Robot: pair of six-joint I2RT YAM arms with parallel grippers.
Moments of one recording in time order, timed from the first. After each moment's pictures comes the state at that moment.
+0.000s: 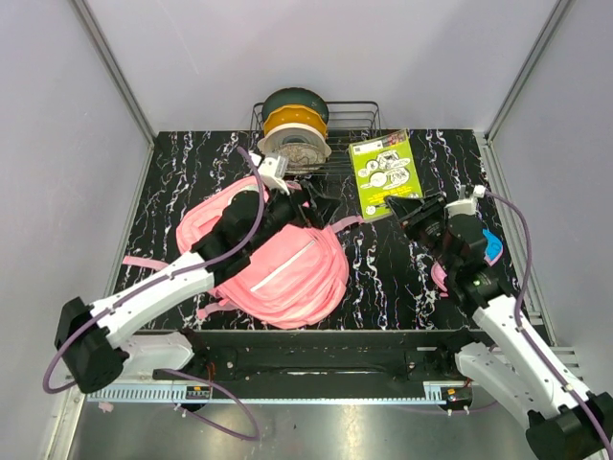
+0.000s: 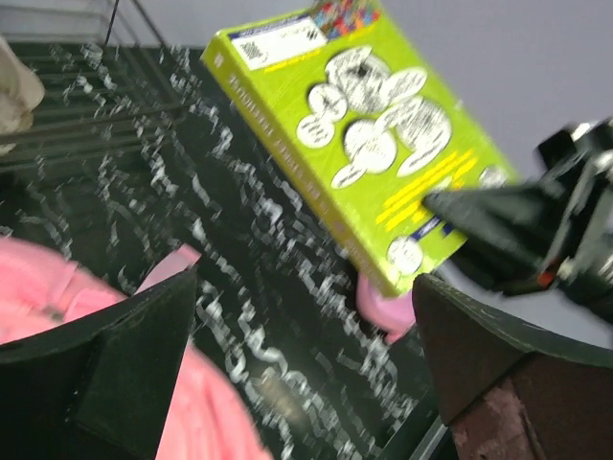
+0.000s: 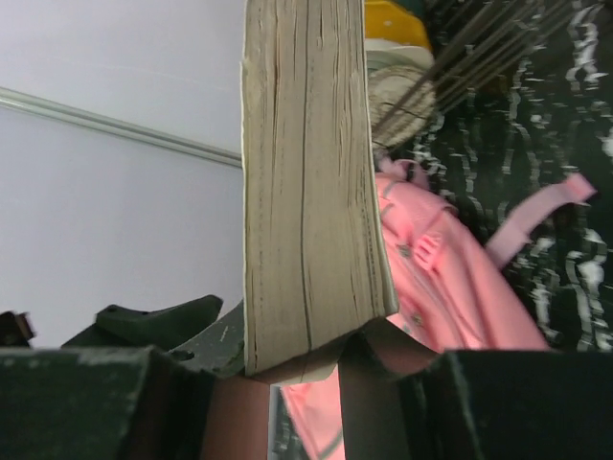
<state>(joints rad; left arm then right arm) -0.81 1.20 0.96 0.22 -0.07 -0.57 0.40 0.76 0.62 0.10 0.04 1.18</state>
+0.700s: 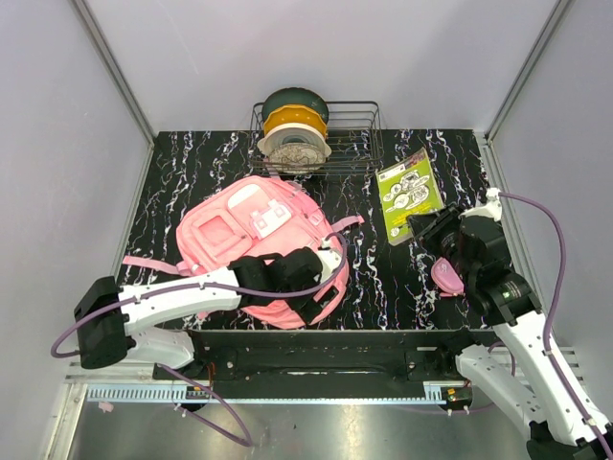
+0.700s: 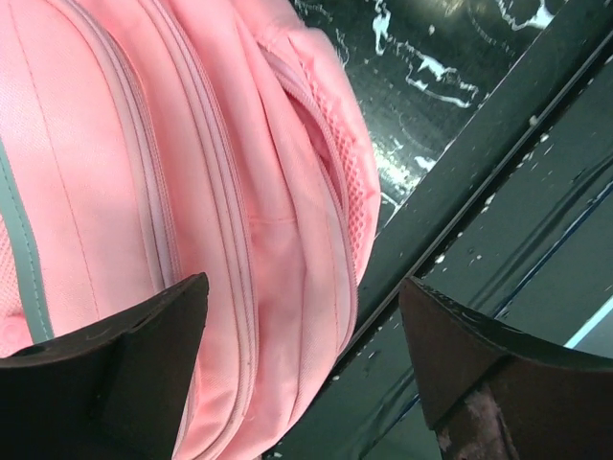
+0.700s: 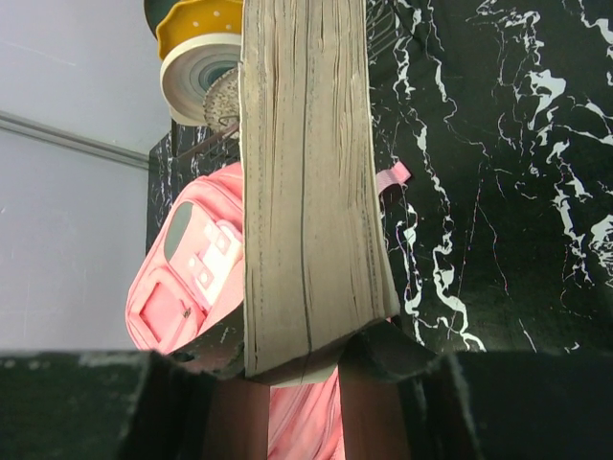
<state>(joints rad) -1.15 1.29 0.93 -0.58 -0.08 -0.23 0.40 0.66 0.85 -0.51 0.19 0.89</state>
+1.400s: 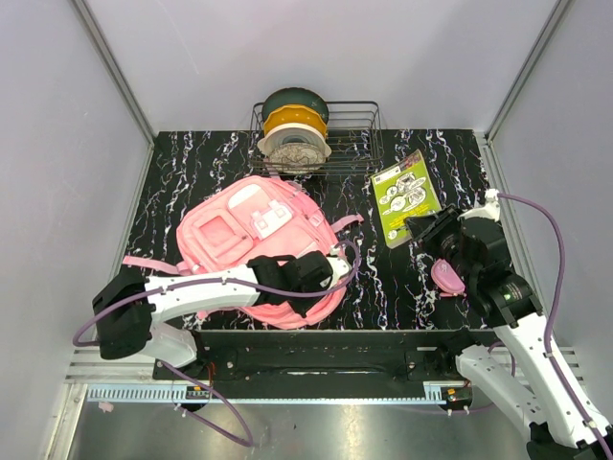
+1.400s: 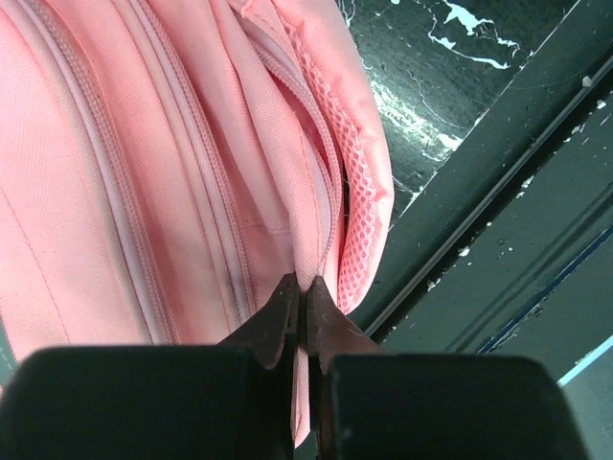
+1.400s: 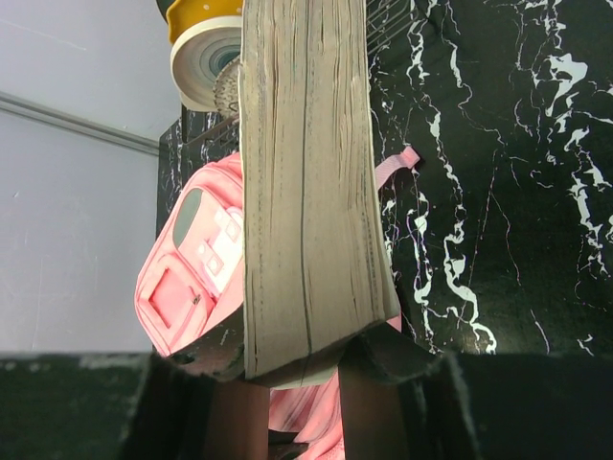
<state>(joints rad) -1.15 1.42 0.95 -0.60 -0.05 -0.19 0.39 0.65 0.85 -0.52 0.14 0.90</state>
